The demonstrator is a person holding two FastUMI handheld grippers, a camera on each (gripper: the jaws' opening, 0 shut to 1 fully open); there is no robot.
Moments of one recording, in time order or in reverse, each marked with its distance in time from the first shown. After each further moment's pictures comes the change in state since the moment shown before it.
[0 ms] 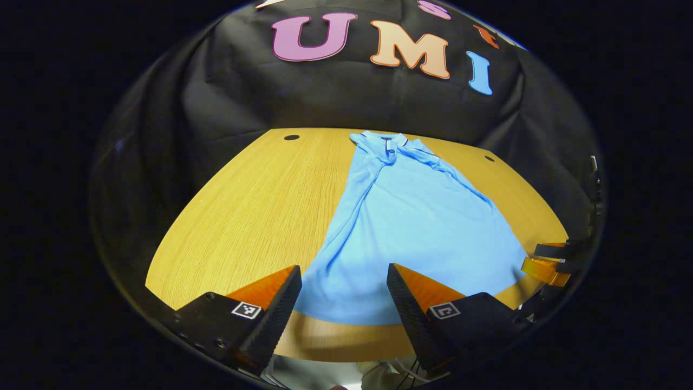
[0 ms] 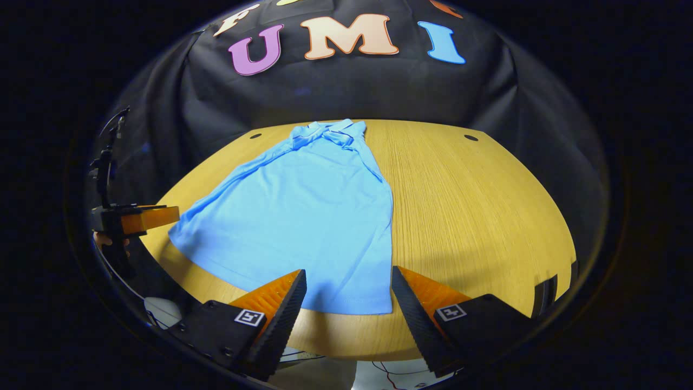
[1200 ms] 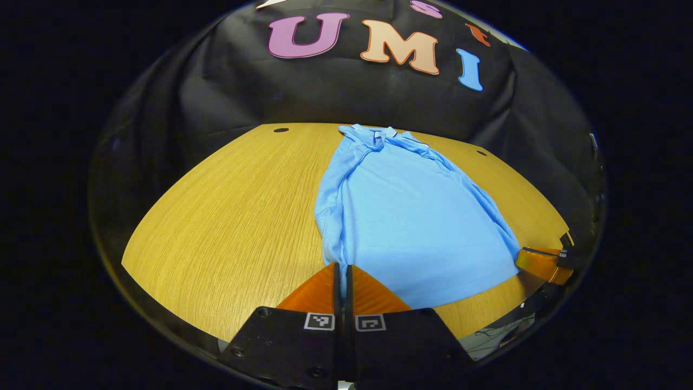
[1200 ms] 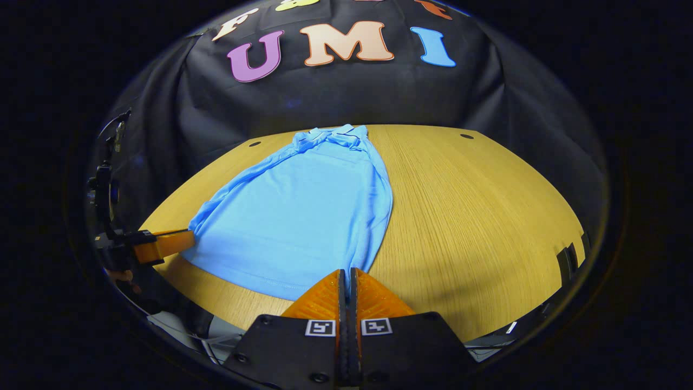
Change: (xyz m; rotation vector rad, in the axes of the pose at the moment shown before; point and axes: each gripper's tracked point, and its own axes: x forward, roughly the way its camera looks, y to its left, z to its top) left arm 0.023 -0.034 -0.024 -0.040 -0.049 -0.040; right arm 0.005 0.045 -0.011 0.054 -0.089 -0.018
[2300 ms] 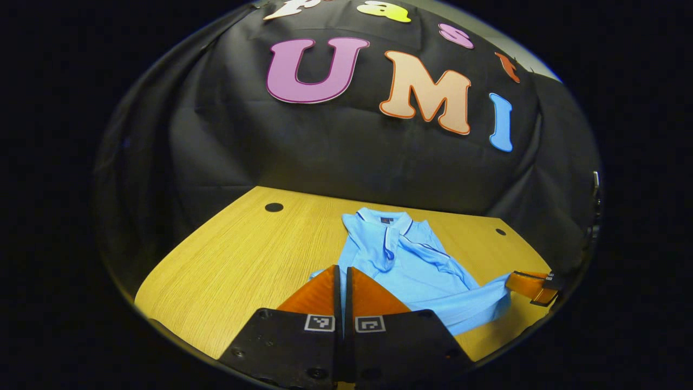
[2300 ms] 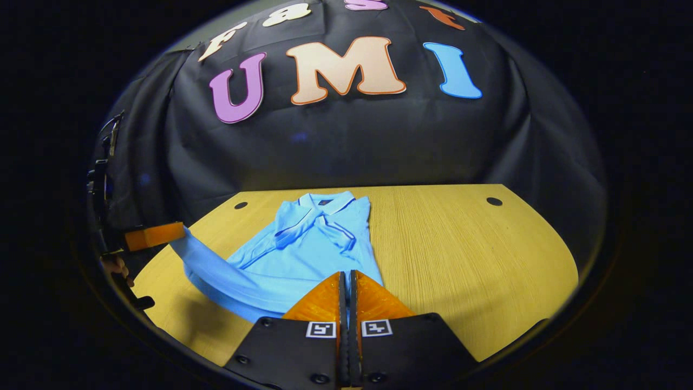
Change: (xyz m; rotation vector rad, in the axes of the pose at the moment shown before) left arm 0.113 0.001 0.235 -0.052 -0.266 0.039; right arm 0.147 -0.023 0.222 0.002 -0.184 0.066
